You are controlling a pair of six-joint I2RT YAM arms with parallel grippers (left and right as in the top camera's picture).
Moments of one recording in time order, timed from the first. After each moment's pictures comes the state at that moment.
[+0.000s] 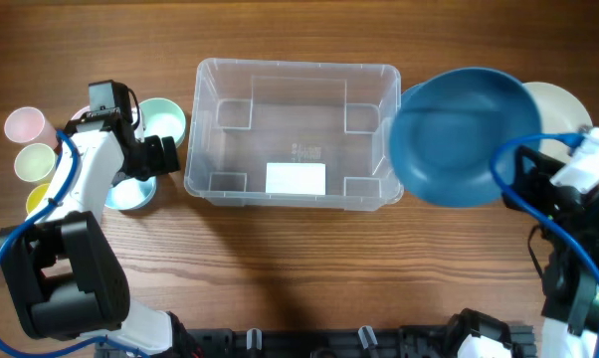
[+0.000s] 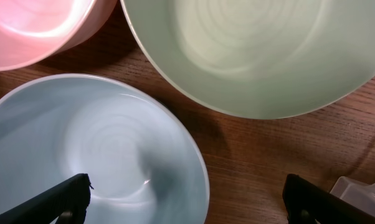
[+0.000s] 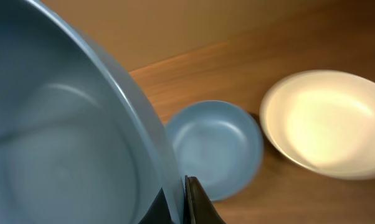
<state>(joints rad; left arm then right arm) 0.17 1.73 1.13 -0.78 -0.06 -0.09 -0.36 0.78 0.94 -0.69 -0.41 0.10</state>
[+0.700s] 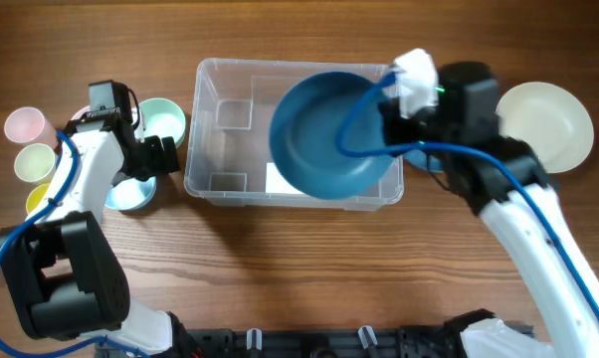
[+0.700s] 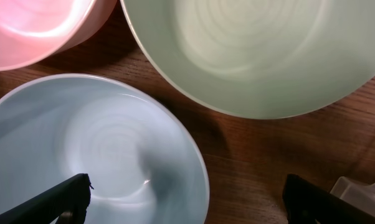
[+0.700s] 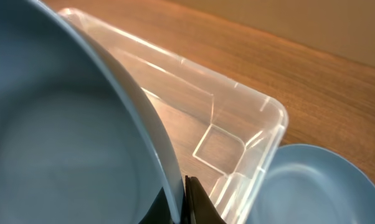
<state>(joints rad) 0.17 1.73 1.13 -0.78 -0.06 -0.09 0.32 1.32 1.21 -0.59 -0.13 -0.11</state>
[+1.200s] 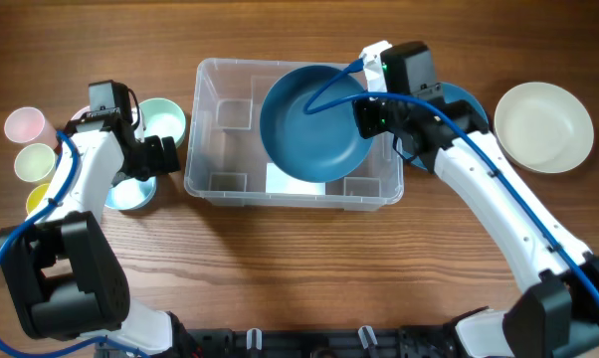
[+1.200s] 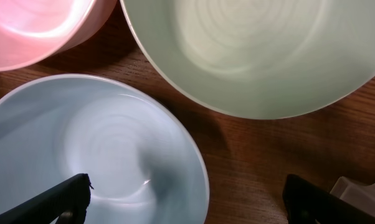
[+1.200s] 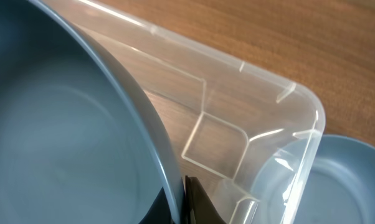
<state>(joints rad) 0.17 1.73 1.13 -0.78 -0.06 -0.09 0.37 1.60 1.30 -0.57 -0.01 -0.02</state>
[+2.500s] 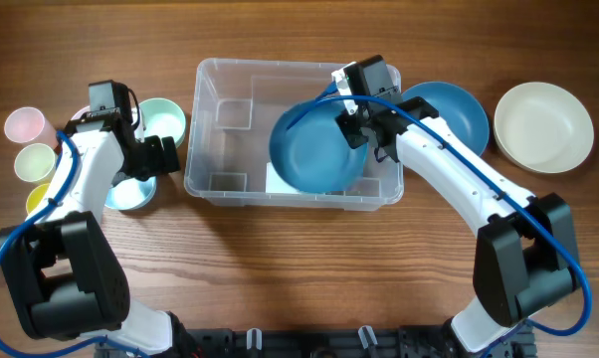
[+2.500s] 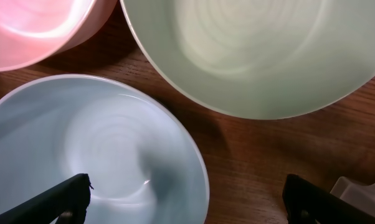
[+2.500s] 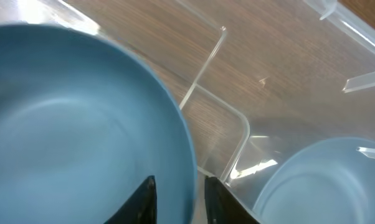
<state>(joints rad) 0.17 1.73 1.13 -0.78 -0.06 -0.09 0.43 1.80 1.30 -0.53 0.16 -0.16</state>
